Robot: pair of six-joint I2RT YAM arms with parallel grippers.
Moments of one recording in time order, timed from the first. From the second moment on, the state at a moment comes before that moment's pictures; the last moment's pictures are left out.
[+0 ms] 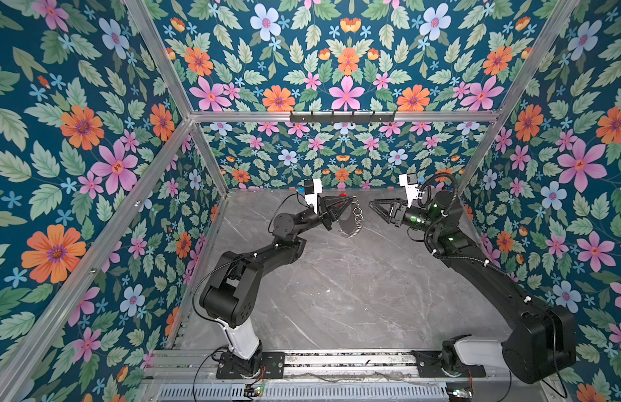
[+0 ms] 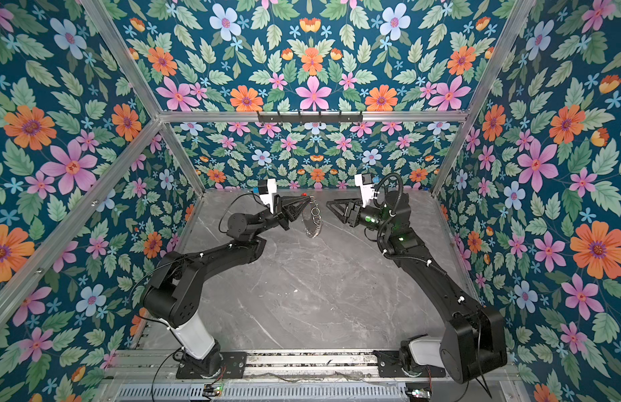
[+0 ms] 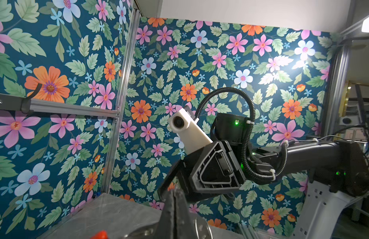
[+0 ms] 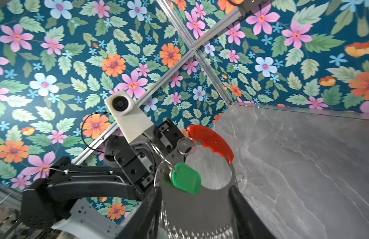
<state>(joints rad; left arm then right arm) -0.50 1.75 1.04 1.44 0.76 -0.75 0.30 1.33 1.07 0.30 -0.81 0.67</state>
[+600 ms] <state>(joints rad) -0.52 1.81 1.12 1.51 0.76 -0.86 0.31 1.43 1.13 0.48 -0.96 0.81</state>
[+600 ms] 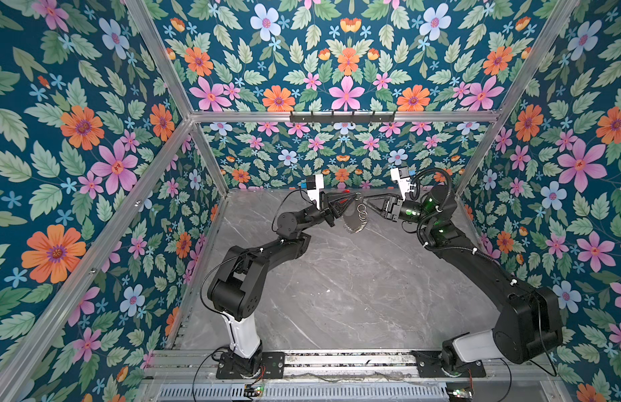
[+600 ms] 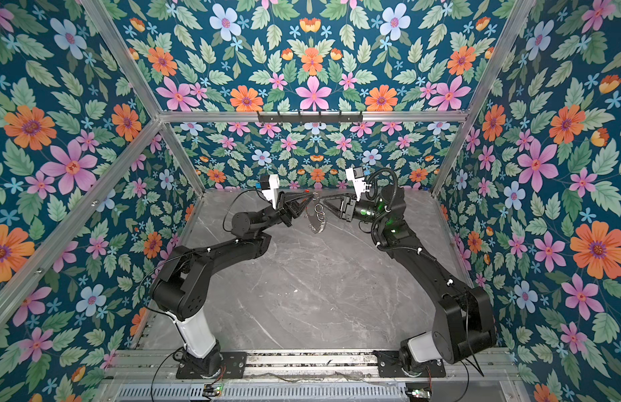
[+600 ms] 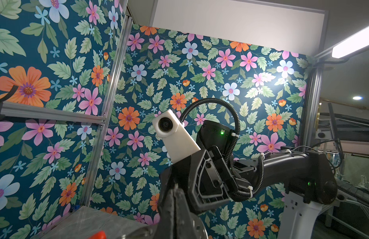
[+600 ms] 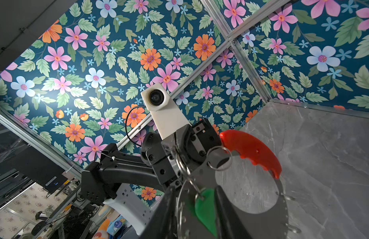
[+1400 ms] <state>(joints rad) -0.57 1.85 1.21 1.51 0.74 -0.89 0.32 1.46 1.16 0.46 -0.98 0.80</state>
